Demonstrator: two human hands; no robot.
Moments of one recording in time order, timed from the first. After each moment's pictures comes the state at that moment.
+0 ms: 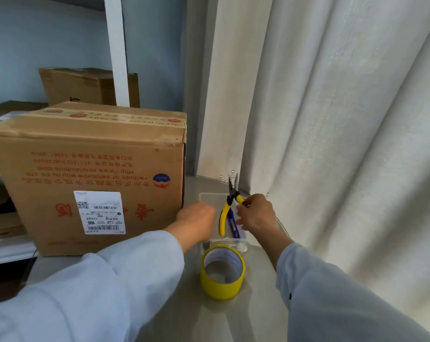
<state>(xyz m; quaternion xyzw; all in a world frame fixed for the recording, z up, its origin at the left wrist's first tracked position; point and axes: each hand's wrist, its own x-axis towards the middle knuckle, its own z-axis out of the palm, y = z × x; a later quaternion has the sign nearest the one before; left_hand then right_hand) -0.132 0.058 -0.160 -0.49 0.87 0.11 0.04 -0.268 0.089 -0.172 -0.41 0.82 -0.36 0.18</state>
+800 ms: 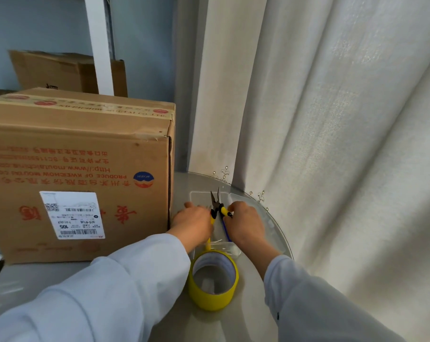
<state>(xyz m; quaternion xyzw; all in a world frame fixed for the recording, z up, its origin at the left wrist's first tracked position) -0.167 0.029 -0.191 -0.56 0.82 0.13 0.04 -0.272 0.072 -0.198 -0.50 0.83 -0.22 0.09</state>
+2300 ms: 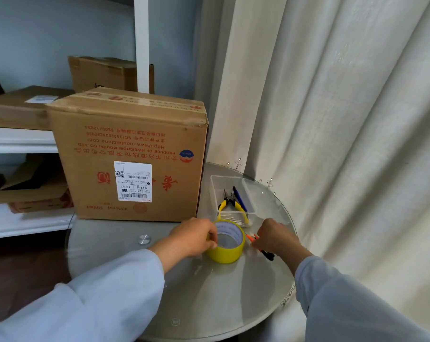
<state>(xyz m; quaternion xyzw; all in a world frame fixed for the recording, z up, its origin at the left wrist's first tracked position) -0.062 0.125 -0.203 -0.43 0.87 0.25 -0.04 -0.259 0.173 -0.204 -0.46 0.87 -0.01 0.15</state>
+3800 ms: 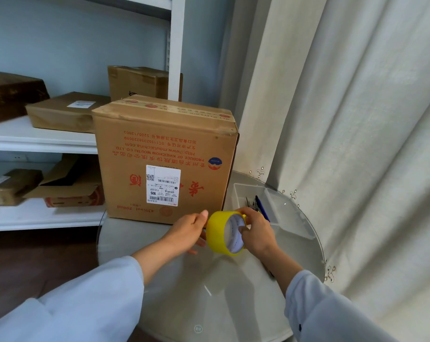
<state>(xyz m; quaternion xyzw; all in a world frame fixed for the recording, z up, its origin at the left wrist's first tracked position) -0.005 0.121 -0.199 -0.50 0.65 0.52 -0.27 -0.180 0.145 -0.203 -0.58 0.75 -0.28 0.15</state>
